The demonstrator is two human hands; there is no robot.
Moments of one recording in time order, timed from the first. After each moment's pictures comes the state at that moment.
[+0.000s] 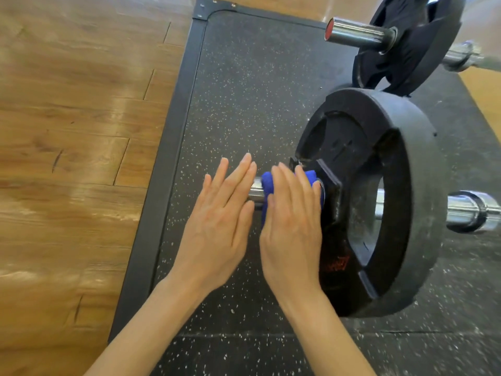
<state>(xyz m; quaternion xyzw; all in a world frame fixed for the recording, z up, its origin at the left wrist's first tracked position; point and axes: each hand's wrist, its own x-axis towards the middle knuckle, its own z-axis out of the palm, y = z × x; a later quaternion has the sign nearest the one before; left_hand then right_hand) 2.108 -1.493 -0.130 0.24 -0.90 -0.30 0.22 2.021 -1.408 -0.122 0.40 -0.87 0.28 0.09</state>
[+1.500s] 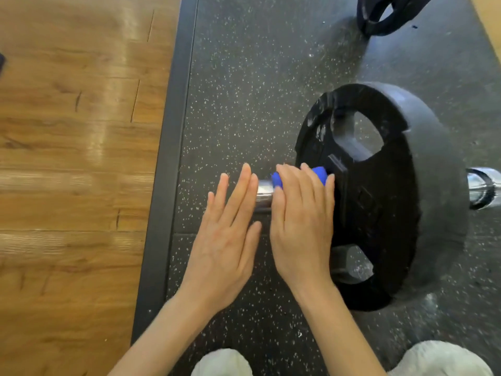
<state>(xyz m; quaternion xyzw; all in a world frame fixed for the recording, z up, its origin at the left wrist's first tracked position) 2.223 -1.371 -0.122 0.24 -0.90 -0.34 0.14 2.107 -1.301 -0.100 0.37 -0.90 0.25 -0.01</state>
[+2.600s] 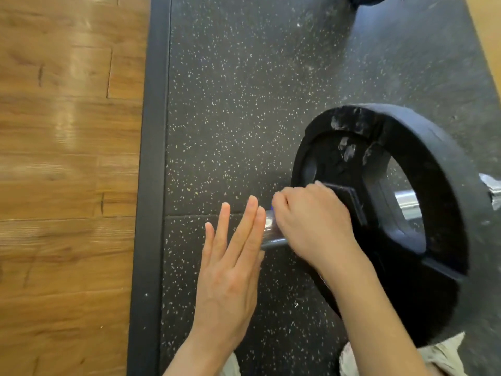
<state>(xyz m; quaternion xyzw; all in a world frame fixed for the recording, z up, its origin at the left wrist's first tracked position) 2.261 -1.313 -0.133 0.25 -0.88 -0.34 0.19 2.115 -1.299 -0.040 0.34 -0.90 -0.06 -0.27</state>
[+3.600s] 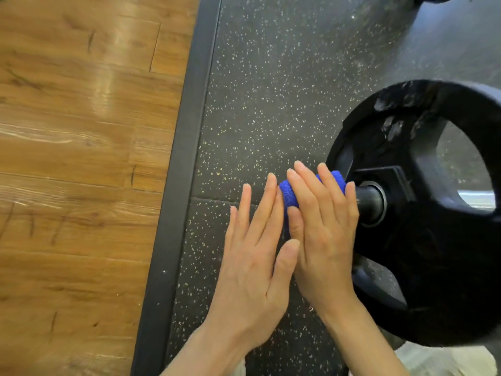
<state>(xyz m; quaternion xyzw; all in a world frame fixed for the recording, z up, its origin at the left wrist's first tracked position) 2.259 -1.318 -0.110 0.31 -0.80 -0.49 0.15 2.149 -1.270 -0.116 0.48 -0.84 0.25 0.02</state>
